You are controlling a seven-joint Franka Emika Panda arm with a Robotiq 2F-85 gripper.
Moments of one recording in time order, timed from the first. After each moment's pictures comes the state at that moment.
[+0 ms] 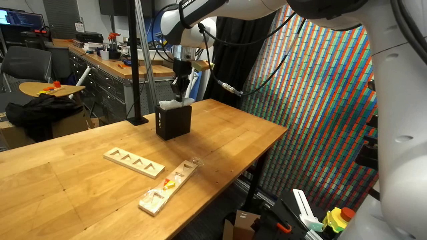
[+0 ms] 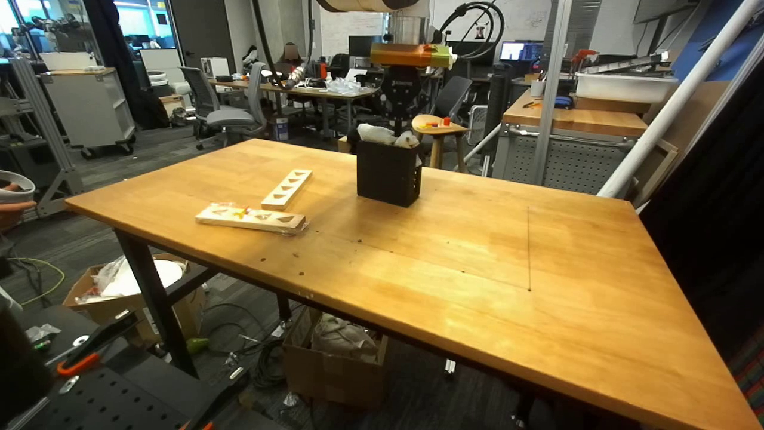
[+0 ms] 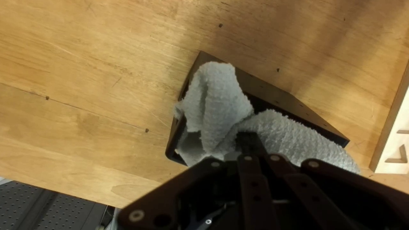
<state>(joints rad) -0.18 0.50 0.02 -1.50 0.03 2.05 -0.58</state>
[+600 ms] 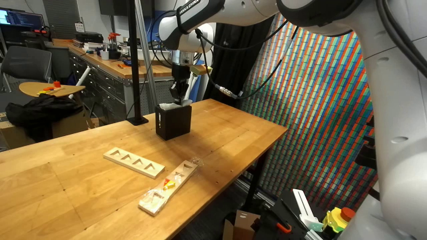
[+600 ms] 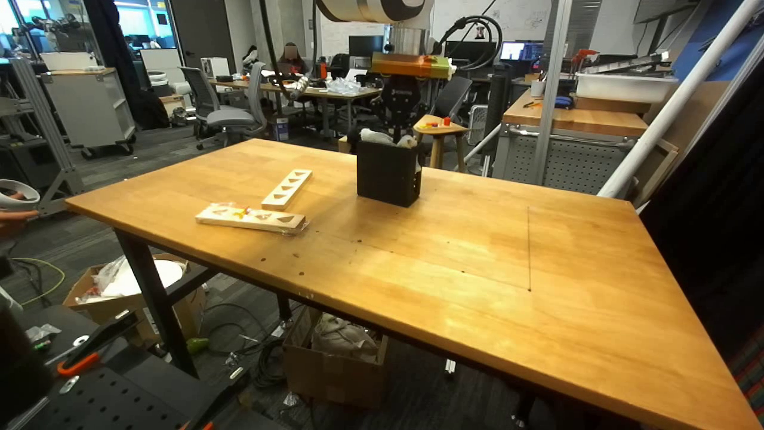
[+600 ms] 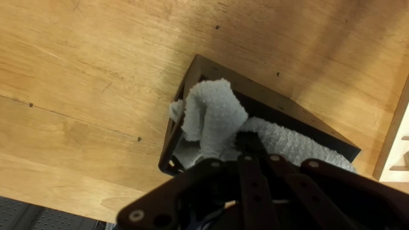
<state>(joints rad) -0.18 0.55 0.02 -1.46 0.03 2.02 -0.58</state>
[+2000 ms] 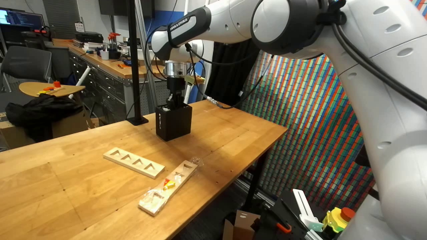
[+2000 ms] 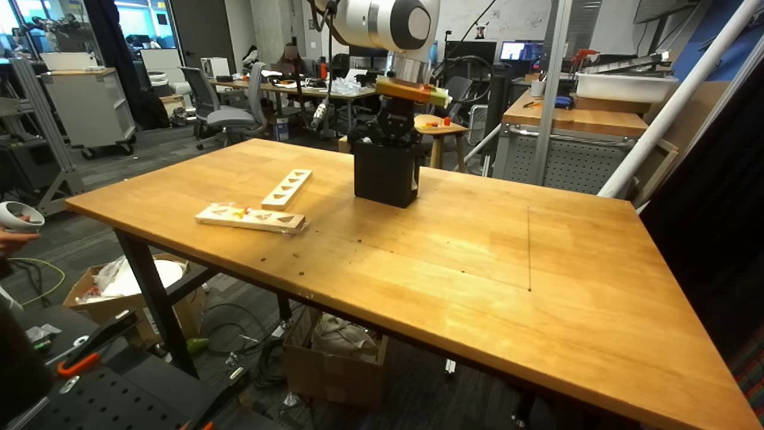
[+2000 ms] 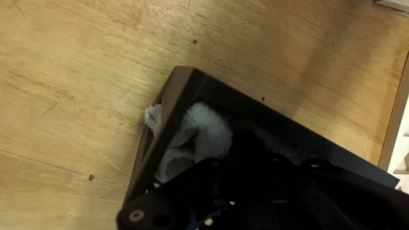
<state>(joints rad) -0.18 0.74 0.04 -1.24 0.03 1.81 -0.62</state>
